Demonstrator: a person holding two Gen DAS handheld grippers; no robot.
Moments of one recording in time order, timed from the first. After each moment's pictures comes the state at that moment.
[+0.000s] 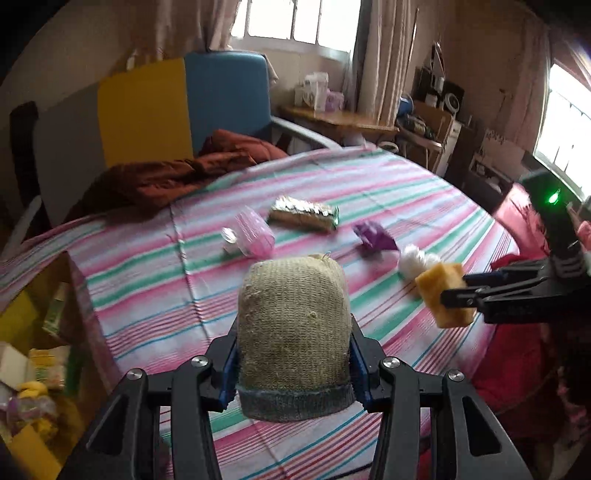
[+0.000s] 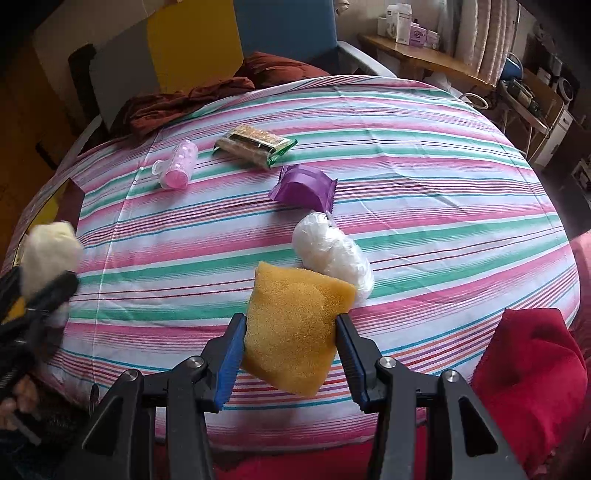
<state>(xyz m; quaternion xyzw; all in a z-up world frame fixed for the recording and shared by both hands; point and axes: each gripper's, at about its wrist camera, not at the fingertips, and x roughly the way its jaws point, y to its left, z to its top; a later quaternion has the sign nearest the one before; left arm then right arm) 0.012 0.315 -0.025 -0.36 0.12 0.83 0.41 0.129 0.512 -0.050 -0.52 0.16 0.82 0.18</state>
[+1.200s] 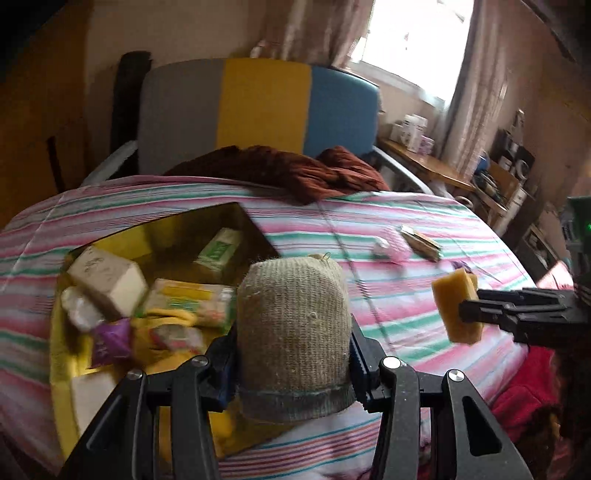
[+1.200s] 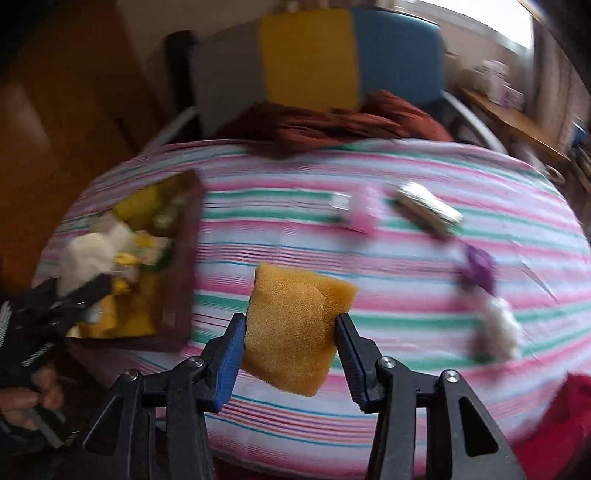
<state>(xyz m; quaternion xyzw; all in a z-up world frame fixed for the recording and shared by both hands) -0.037 0.128 -0.011 -0.38 0.02 0.88 0.27 0.036 0.346 -0.007 -0.47 0.11 0.88 0.02</state>
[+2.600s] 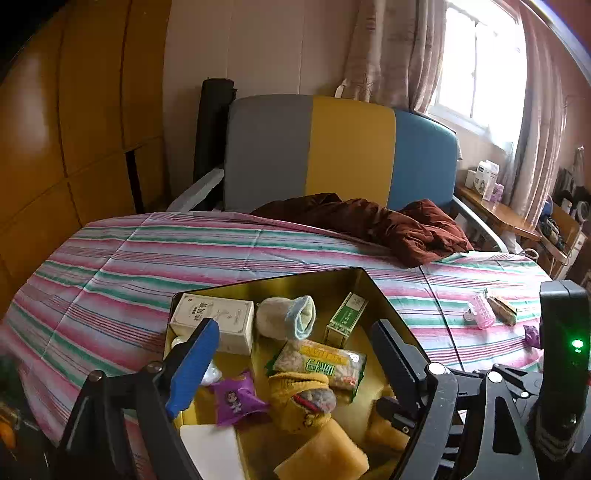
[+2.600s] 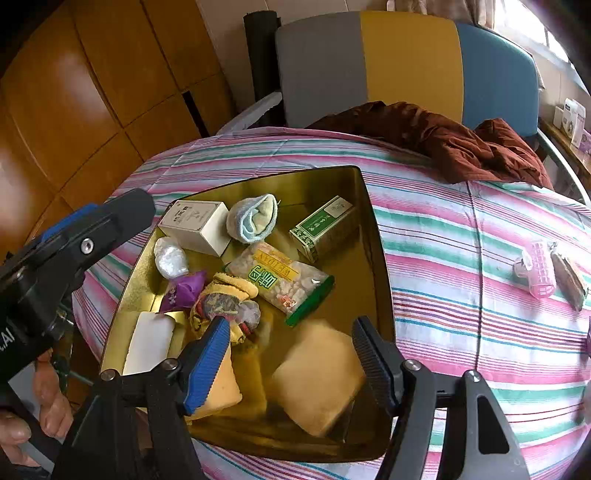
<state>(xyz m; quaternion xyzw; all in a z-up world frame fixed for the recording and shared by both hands) -0.081 0.058 0.022 -0.32 0.01 0.94 0.14 -0.064 0.206 -0.033 -0.46 0.09 0.88 -0.06</state>
